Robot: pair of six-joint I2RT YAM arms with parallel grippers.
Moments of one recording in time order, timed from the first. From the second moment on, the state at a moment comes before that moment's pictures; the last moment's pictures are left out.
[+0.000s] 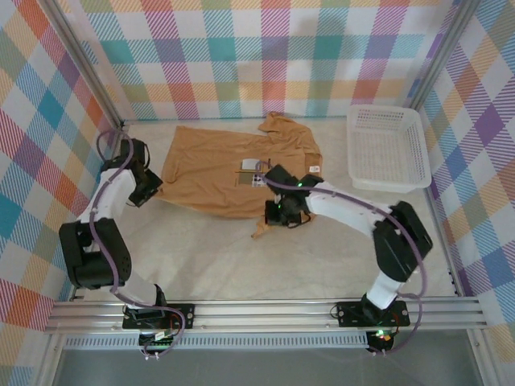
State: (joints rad) left arm 0.13 1.53 1.25 -0.87 -0.09 -0.69; right arm 0.77 1.64 1.28 -0.78 -0.08 0.70
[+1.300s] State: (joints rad) left arm 0.12 1.43 1.54 -0.67 0.03 -0.66; right arm 0.48 1.75 2.11 -0.74 0.33 0.11
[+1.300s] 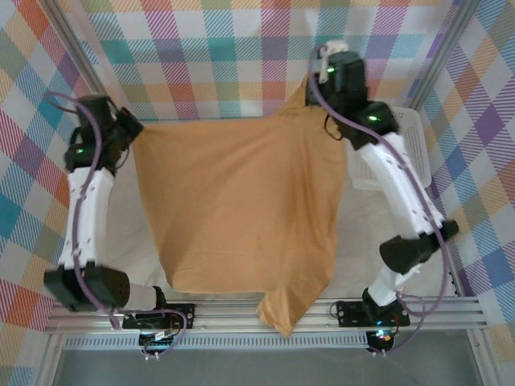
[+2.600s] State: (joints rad) left arm -0.01 1.74 1.04 -0.54 0.08 -0.75; right arm 0.40 1.86 1.19 -0.57 -0.07 0.70
